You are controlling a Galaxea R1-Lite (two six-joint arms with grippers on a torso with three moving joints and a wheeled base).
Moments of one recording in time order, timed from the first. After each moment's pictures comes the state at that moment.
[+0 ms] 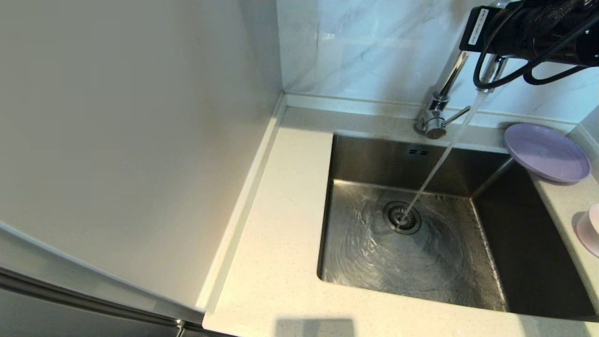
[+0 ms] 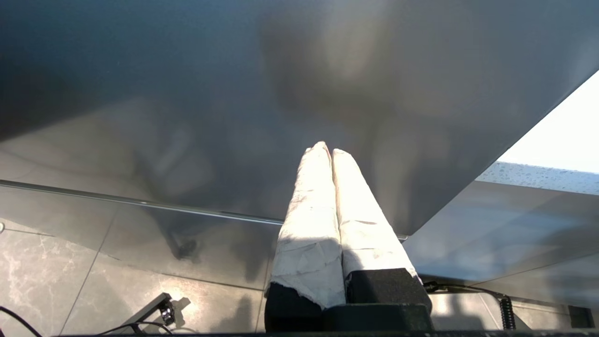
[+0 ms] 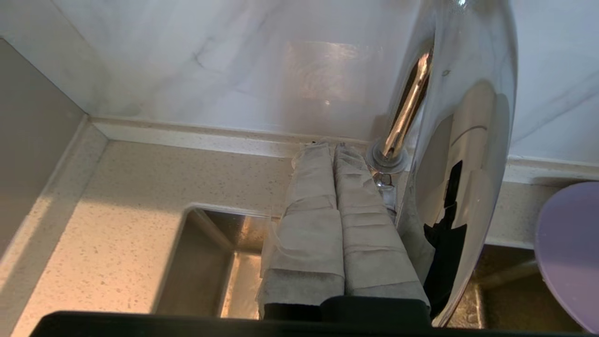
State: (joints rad) left arm 0.00 0.00 0.00 0.00 0.00 0.00; right arm 0.29 1.79 -1.96 0.13 -0.36 0.11
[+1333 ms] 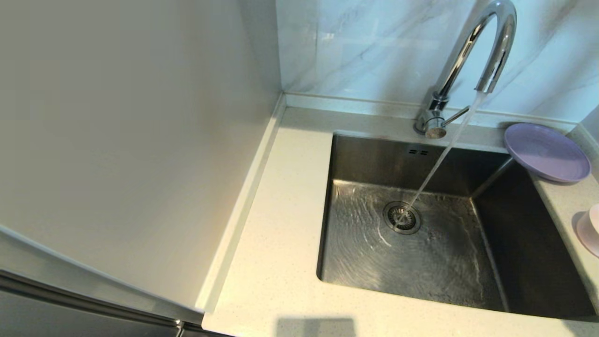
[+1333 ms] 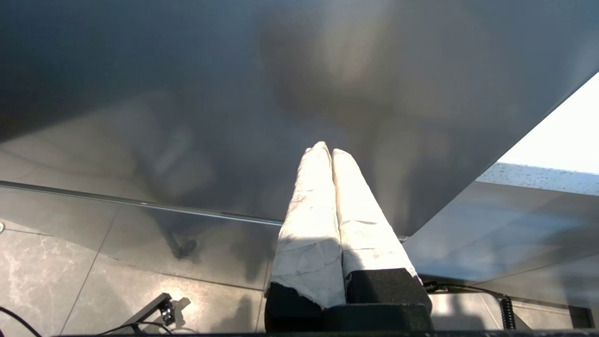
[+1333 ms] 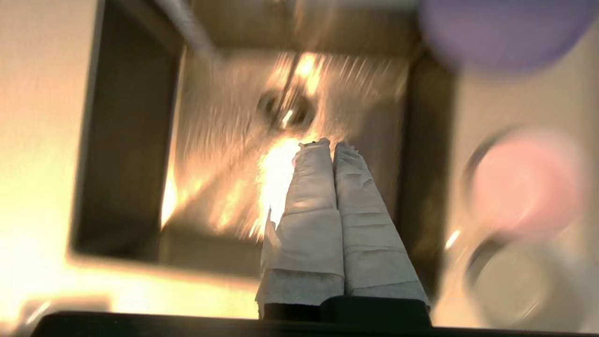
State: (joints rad) left arm 0.00 0.00 0.00 0.00 0.00 0.00; right arm -0.14 1.25 -1.56 0.75 0.10 0.11
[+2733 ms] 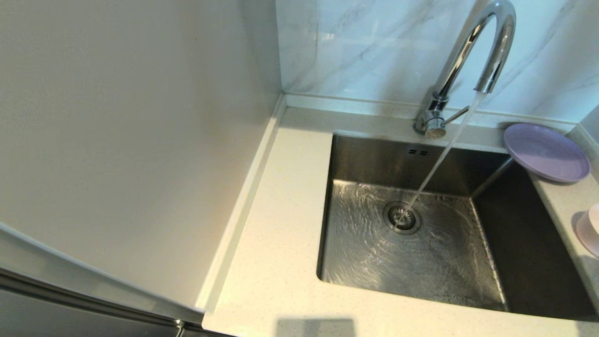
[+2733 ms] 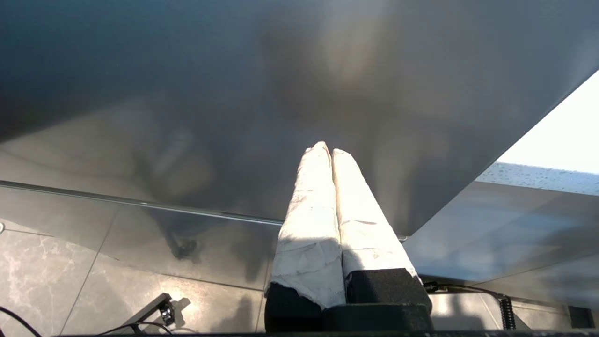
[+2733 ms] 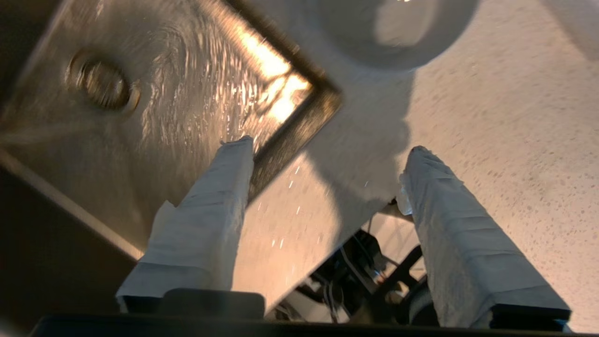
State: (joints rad) left arm 0.00 0.00 0.00 0.00 0.00 0.00; right arm -0.72 1.15 -1.12 0.86 0.09 0.47
